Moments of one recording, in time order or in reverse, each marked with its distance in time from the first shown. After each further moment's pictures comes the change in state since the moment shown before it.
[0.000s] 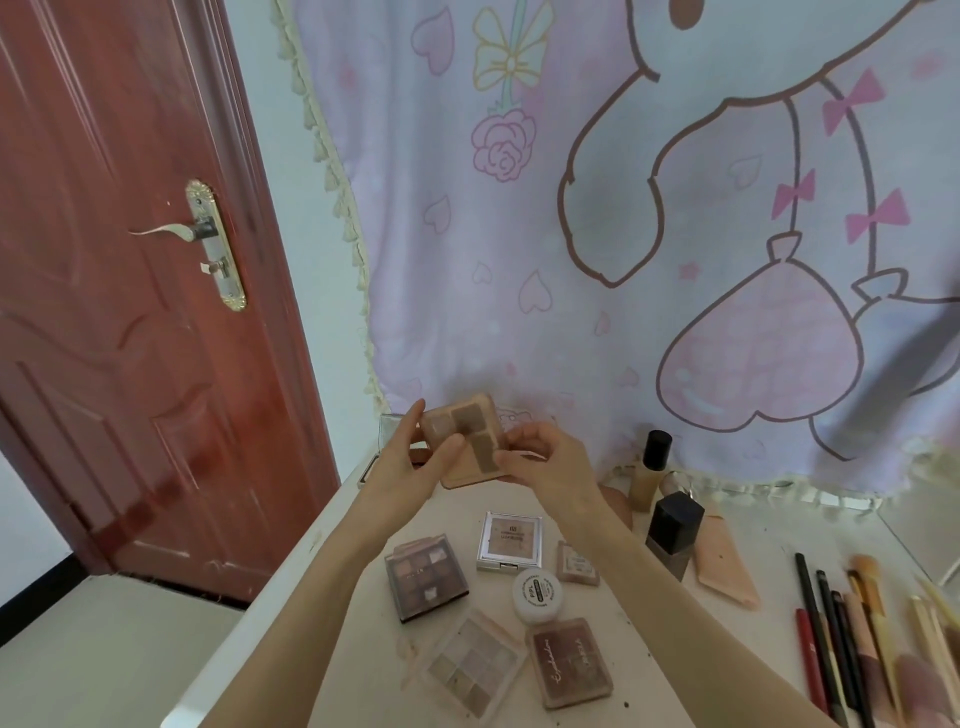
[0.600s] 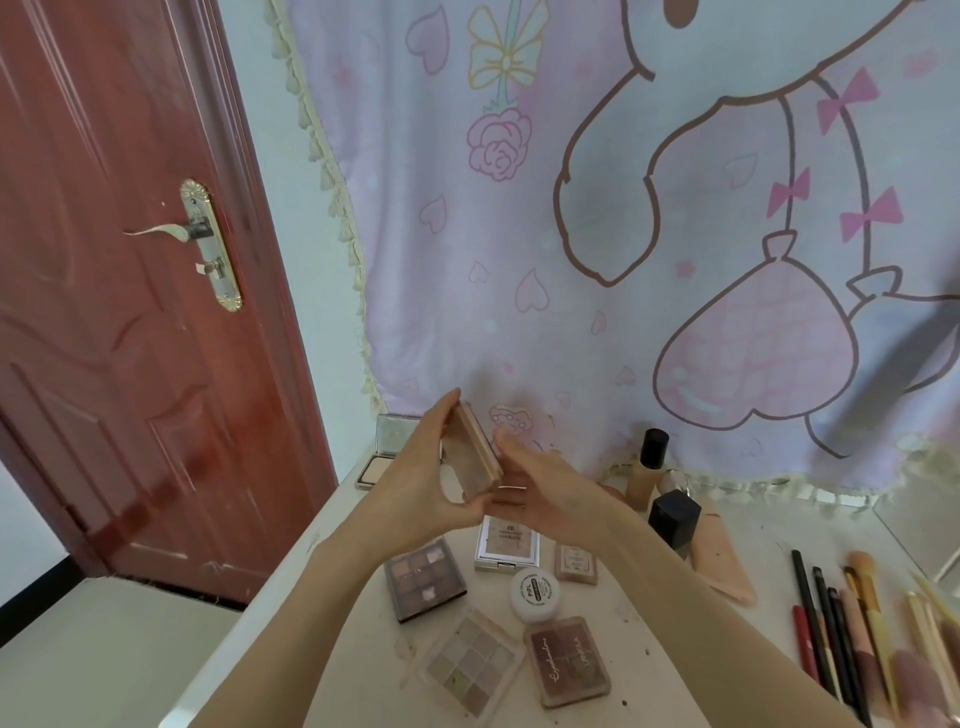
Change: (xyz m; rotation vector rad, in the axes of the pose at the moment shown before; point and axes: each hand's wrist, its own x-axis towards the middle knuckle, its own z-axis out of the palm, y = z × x) left_hand -0.006 0.001 0.001 0.316 -0.161 0.326; right_hand 0.001 -0.001 -0.005 0.230 -0.364 0.381
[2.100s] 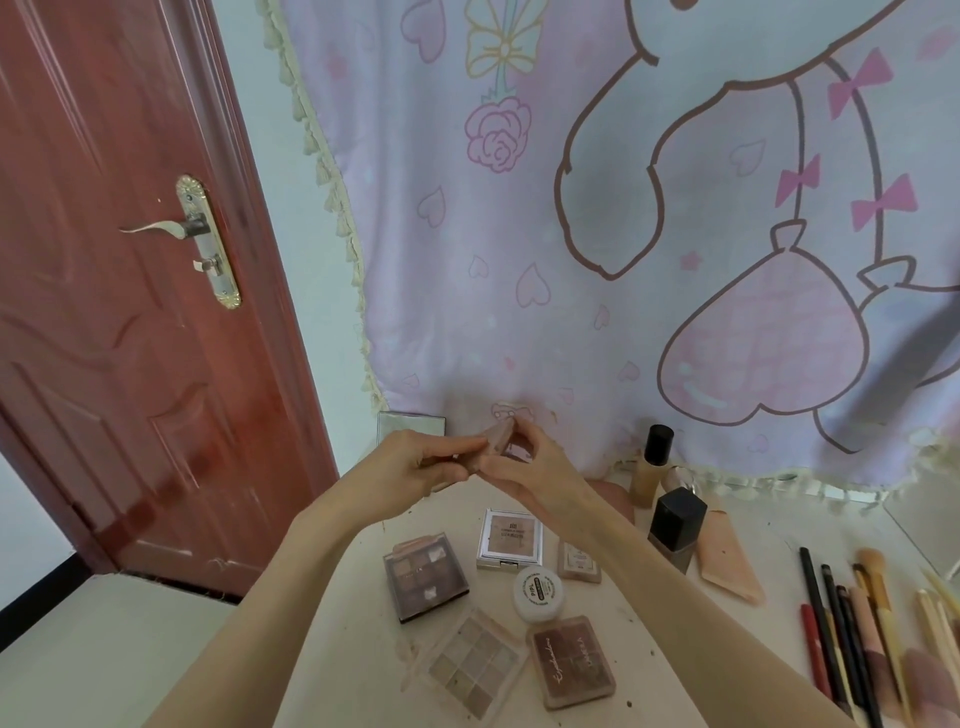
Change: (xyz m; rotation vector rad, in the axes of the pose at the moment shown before) left_hand 0.019 -0.013 -0.020 -0.068 -0.212 -0.076; right_hand 0.033 0.025 -0.017 -0.272 0.138 -0.267
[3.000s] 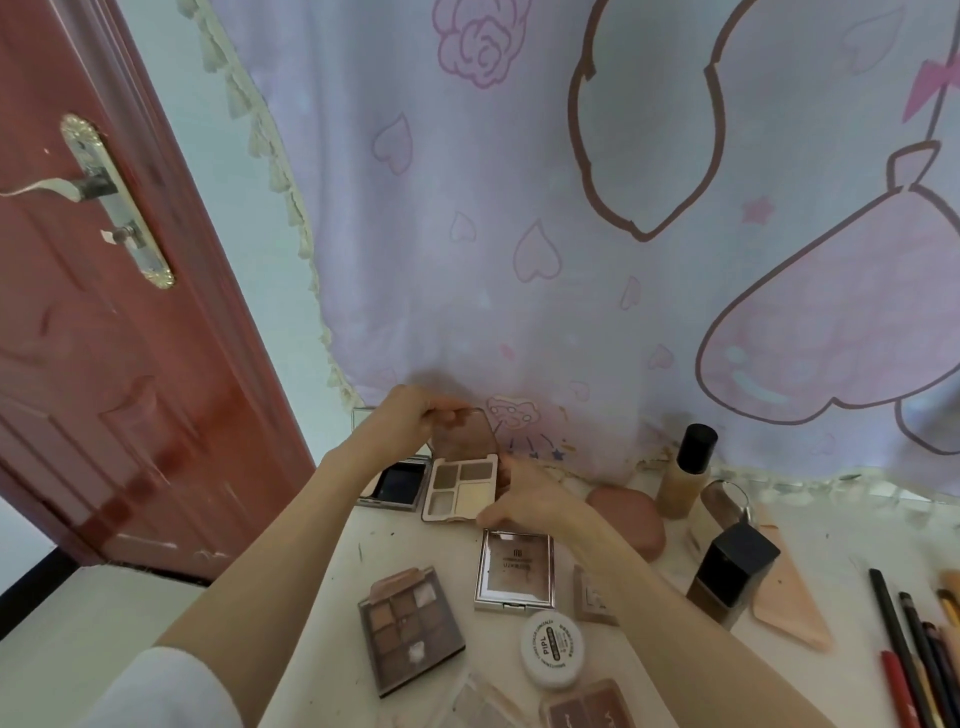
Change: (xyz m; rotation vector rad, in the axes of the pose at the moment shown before) left_hand 0.123 -0.083 -0.003 0.297 0.037 -0.040; right_hand 0.067 0.047 -0.016 -0.445 -0.103 0.228
